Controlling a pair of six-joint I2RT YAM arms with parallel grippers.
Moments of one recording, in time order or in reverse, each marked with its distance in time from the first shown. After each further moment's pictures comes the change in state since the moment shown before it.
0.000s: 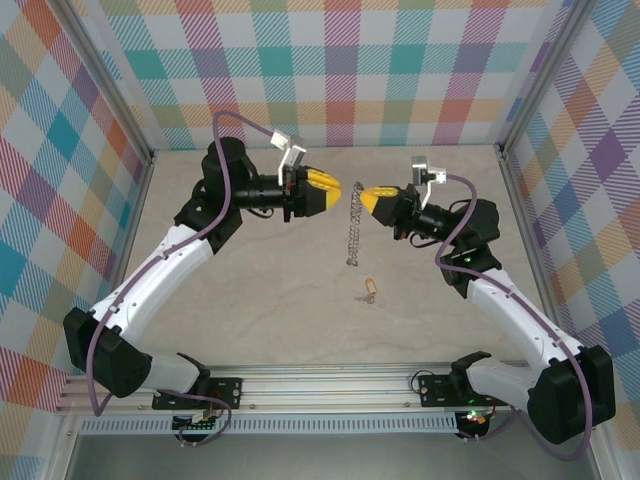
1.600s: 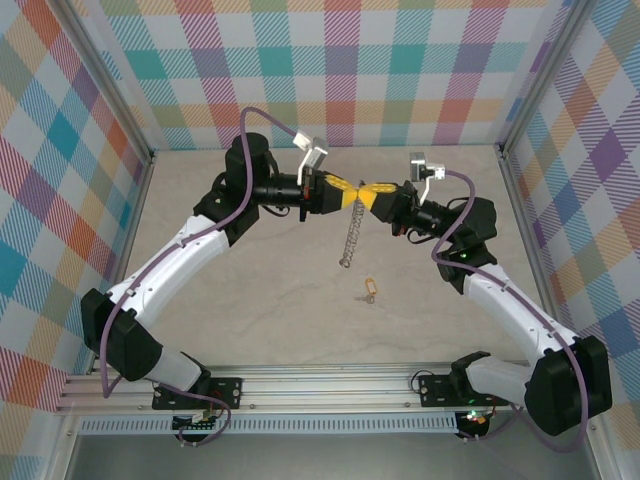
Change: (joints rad) left arm -0.054 0.098 0.077 -0.030 0.015 0.030; right arm 0.006 0.046 0.011 0.080 -0.005 0.055
